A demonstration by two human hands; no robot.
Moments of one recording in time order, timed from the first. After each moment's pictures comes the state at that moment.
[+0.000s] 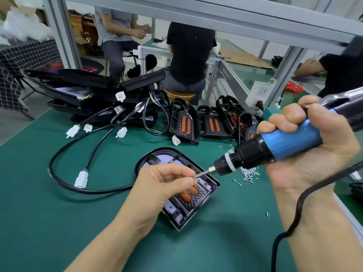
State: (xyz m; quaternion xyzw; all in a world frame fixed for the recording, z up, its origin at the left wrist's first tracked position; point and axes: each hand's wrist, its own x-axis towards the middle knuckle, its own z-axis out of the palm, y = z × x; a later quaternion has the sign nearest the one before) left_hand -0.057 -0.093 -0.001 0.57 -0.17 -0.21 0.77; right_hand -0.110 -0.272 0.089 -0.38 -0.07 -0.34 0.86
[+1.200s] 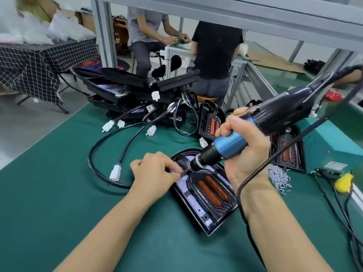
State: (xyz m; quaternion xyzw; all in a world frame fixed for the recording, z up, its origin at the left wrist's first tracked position) left_hand -0.003 -0.057 -0.020 0.92 -0.12 -0.01 0.38; right_hand -0.026 -0.207 0.040 -0.46 -0.07 -0.29 0.84
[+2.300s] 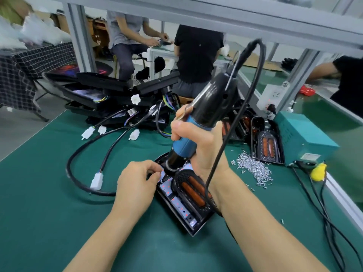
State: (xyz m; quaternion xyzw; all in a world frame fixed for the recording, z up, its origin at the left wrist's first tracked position) left_hand -0.014 -0.060 -0.028 0.89 -0.10 0.05 0.44; right_hand -0.016 -0.189 0.045 -0.56 -0.16 -0.21 0.78
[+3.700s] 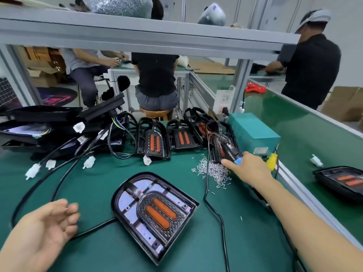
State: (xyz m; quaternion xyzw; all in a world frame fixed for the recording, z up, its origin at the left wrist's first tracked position) left_hand 0.003 -0.010 -0.028 0.56 0.14 -0.16 0.80; right_hand -0.079 -0.419 -0.013 -0.92 0.38 -0.06 0.11
